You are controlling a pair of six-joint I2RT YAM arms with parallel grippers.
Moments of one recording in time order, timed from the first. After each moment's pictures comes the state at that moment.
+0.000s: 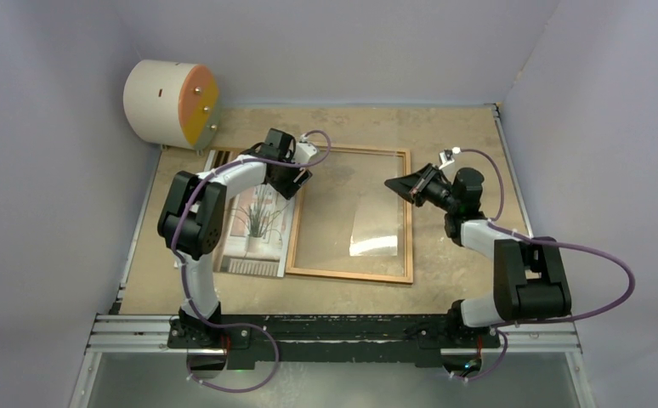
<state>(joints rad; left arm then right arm) -0.38 1.97 1.34 -0.38 0.07 0.41 0.06 1.43 0.54 0.68 -0.77 1.20</state>
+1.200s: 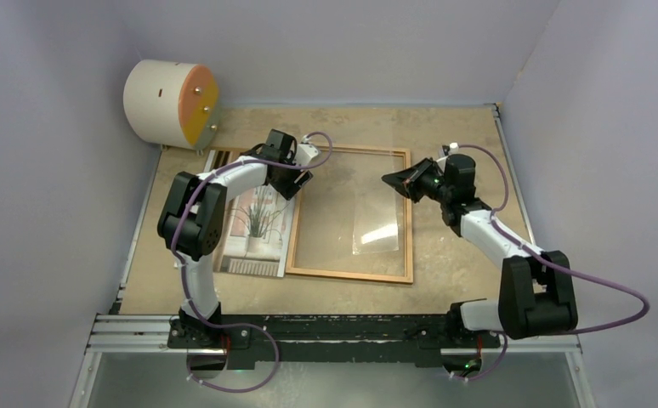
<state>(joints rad) -0.39 1.96 1.33 -0.36 0.05 0.43 0.14 1.35 0.70 0.24 -0.55 1.20</state>
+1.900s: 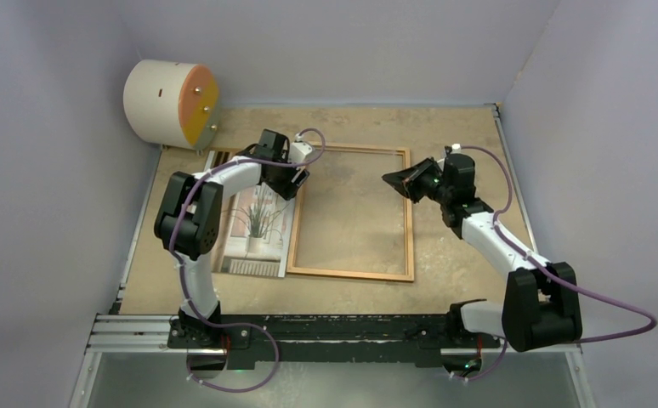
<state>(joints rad) -0.35 1.96 1.31 -0.35 0.17 0.37 0.17 1.28 0.71 0.13 -0.46 1.24</state>
